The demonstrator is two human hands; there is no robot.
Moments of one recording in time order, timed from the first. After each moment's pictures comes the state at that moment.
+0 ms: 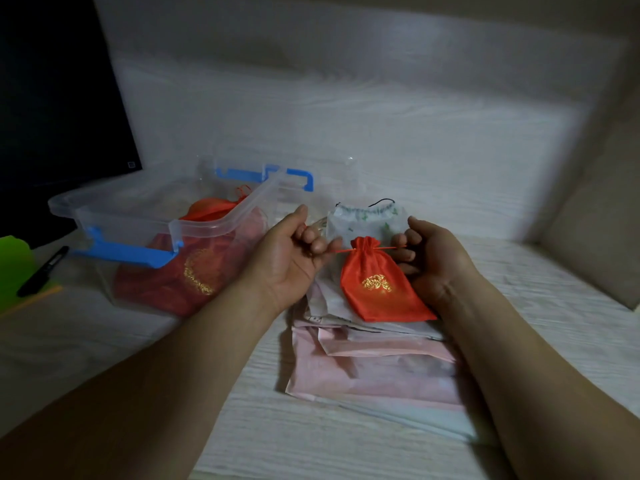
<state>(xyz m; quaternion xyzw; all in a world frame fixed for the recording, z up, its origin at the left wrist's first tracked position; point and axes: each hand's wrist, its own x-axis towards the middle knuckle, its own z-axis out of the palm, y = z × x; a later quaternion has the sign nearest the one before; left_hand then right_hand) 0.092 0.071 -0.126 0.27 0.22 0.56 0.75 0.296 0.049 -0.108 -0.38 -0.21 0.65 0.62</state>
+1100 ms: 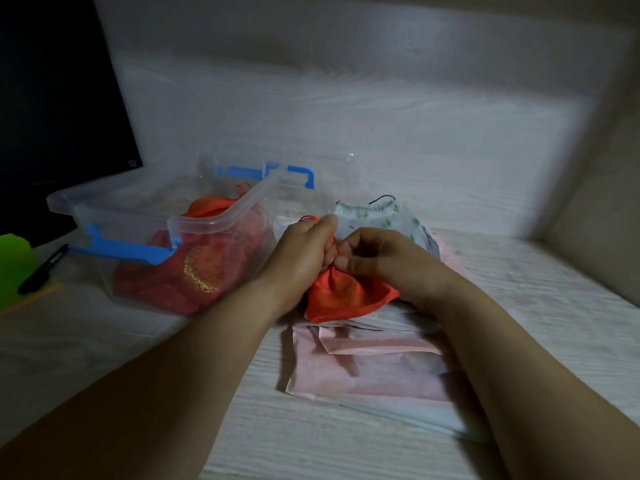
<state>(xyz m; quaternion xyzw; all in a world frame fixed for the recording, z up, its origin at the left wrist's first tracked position) 0.105 0.060 -0.127 0.61 0.39 0.52 0.46 0.269 0.031 -0.116 -0.49 -0.70 0.36 0.38</state>
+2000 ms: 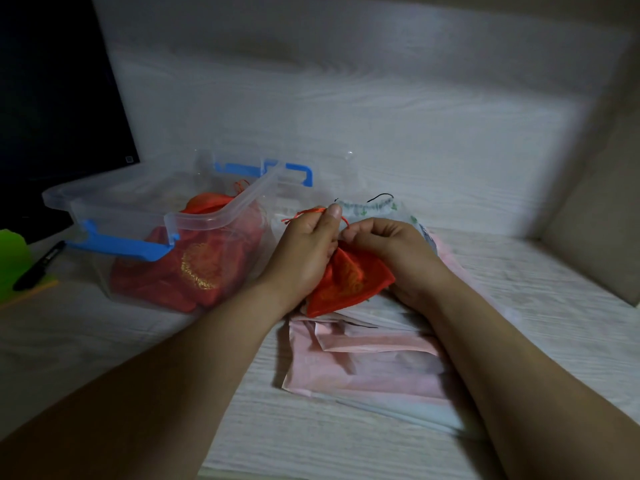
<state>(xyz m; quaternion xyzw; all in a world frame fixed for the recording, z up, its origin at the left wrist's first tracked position) 0.109 0.049 -0.124 0.62 0.34 0.54 0.45 0.258 0.036 -0.118 -0.43 -0.54 0.47 0.55</state>
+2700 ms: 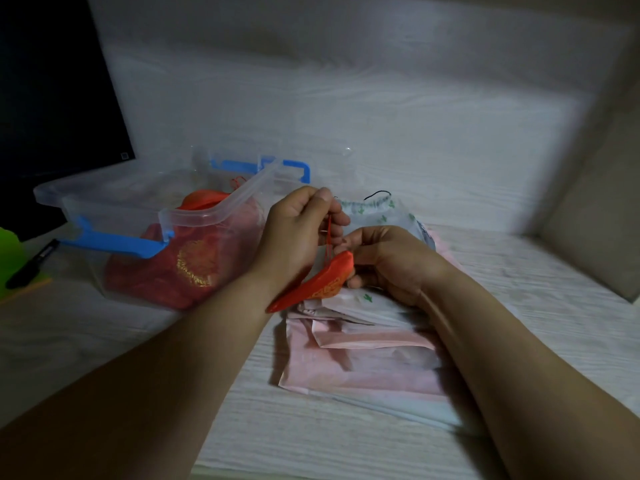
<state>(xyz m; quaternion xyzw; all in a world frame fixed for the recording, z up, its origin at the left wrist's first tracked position) 0.105 0.056 -0.116 0.58 0.30 0.60 0.47 0.258 0.032 -0.113 -0.48 -0.54 0.53 0.43</state>
